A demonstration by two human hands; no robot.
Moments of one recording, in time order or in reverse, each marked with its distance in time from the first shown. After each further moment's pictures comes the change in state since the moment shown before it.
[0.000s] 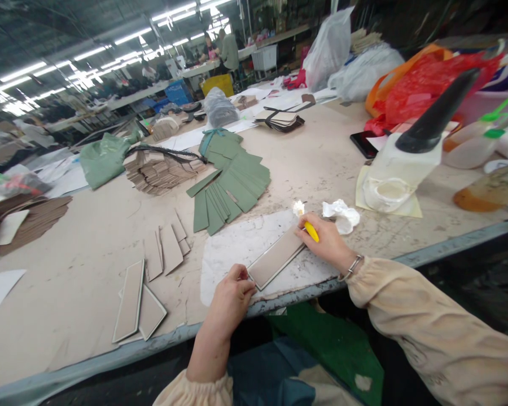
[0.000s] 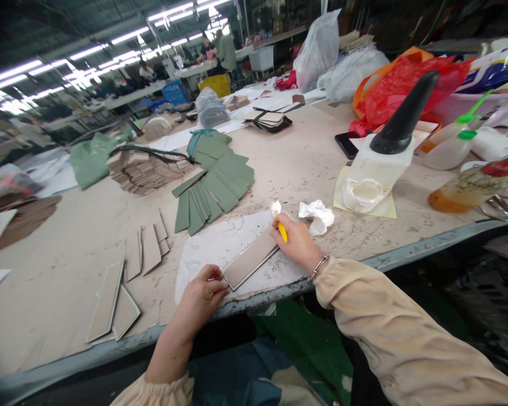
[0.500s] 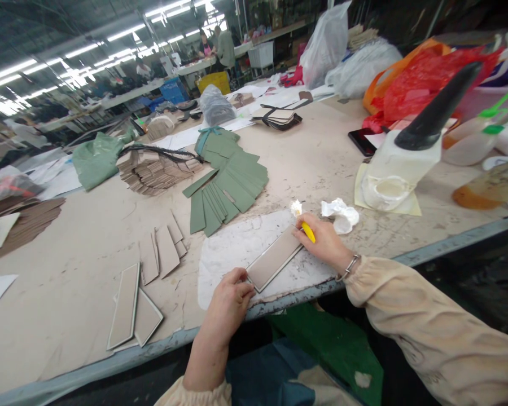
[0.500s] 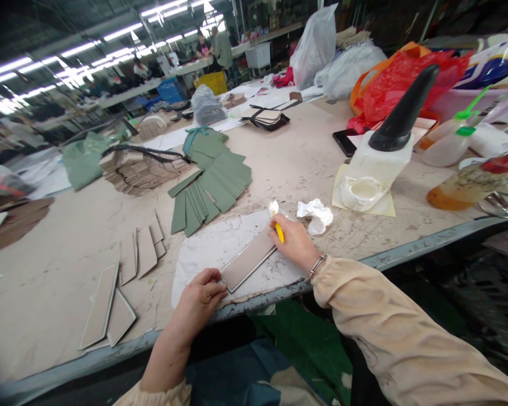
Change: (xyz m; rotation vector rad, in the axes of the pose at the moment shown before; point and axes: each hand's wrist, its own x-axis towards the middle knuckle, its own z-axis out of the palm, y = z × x) left_hand 0.001 0.001 0.000 -0.037 -0.008 0.011; right_hand 0.002 0.005 0.005 -0.024 -0.035 0.011
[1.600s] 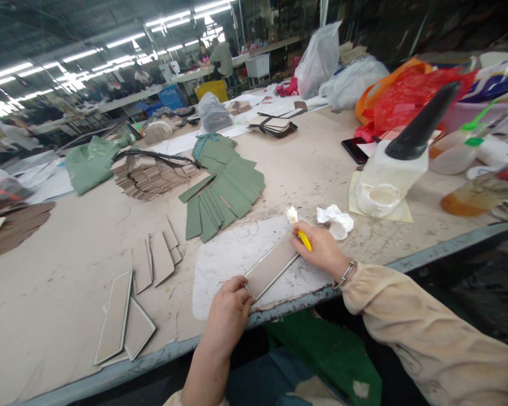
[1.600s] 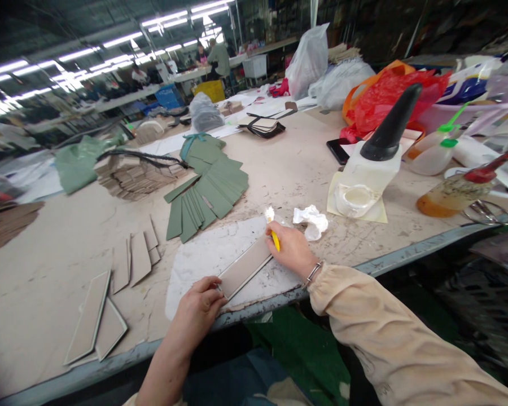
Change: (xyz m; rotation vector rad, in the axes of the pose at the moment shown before) left_hand 0.003 0.010 0.005 0.014 0.043 -0.061; right_hand -0.003 -0.003 -0.004 -0.160 -0.048 -0.012
